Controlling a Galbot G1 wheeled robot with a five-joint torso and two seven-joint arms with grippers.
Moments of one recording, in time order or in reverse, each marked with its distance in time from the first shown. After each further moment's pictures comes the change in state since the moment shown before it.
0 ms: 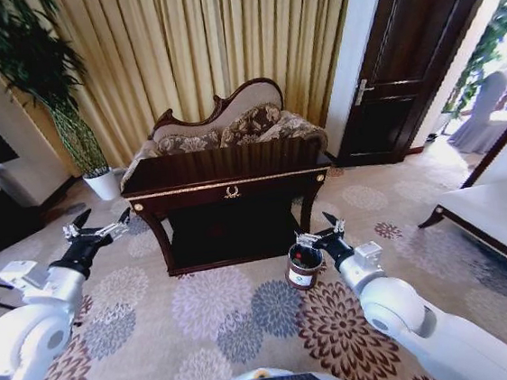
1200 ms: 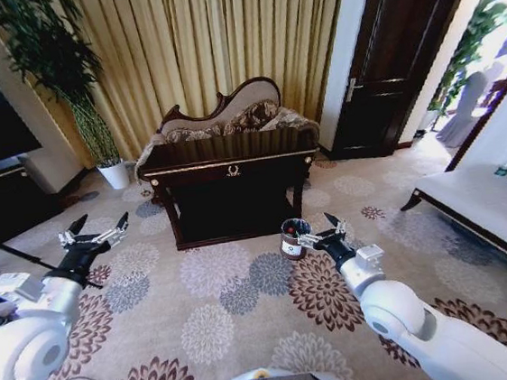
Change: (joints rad) left arm 0.064 -0.060 -0.022 -0.057 0.016 -0.010 0.004; right arm -0.038 0.013 -0.002 0.012 -0.004 0.037 0.019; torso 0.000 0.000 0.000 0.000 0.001
